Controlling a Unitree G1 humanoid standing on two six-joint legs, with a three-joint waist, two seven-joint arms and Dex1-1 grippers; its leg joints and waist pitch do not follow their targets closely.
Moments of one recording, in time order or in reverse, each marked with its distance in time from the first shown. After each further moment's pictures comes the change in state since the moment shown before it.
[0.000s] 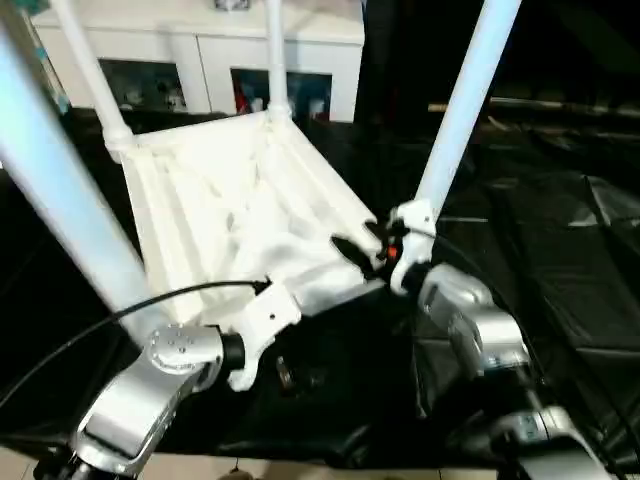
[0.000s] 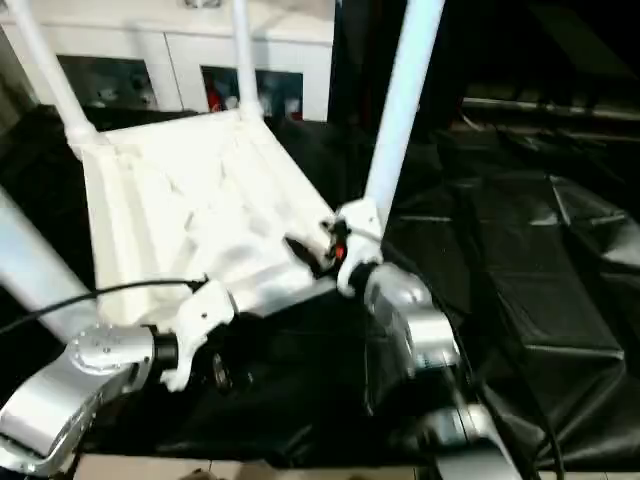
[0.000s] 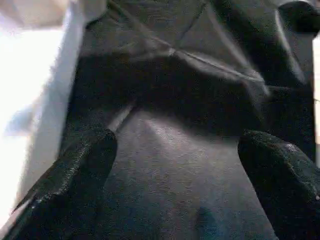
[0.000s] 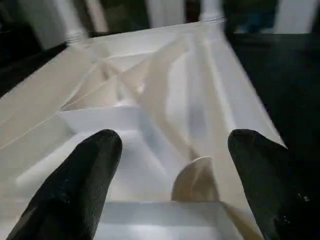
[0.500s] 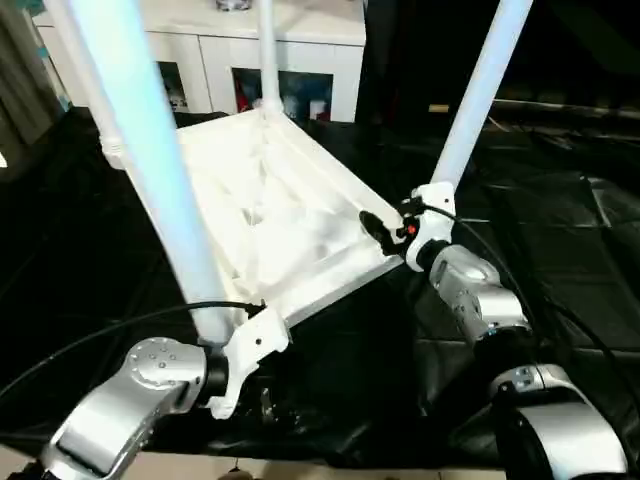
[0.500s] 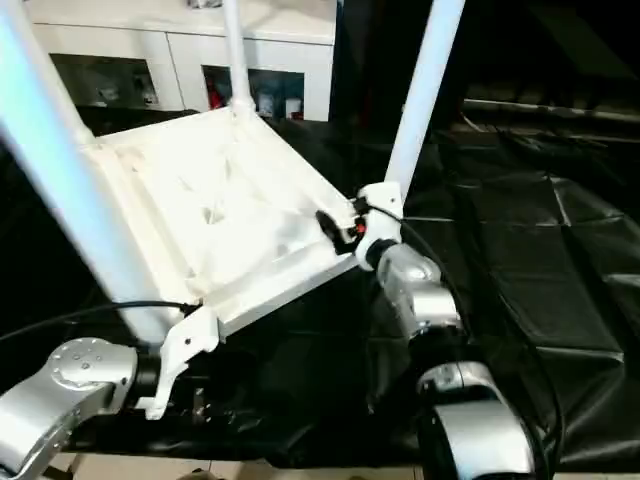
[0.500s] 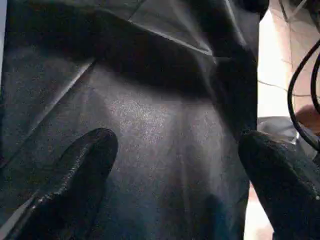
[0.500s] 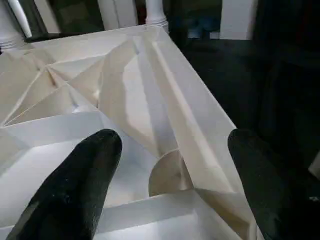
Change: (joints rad) left arm 0.044 0.096 -0.008 -0.033 -0.068 -0.006 -0.120; right arm -0.145 -0.033 -0.061 0.299 -0.023 -0.150 -0.050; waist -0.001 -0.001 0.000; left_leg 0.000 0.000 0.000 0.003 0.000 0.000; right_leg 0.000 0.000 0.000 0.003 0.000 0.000
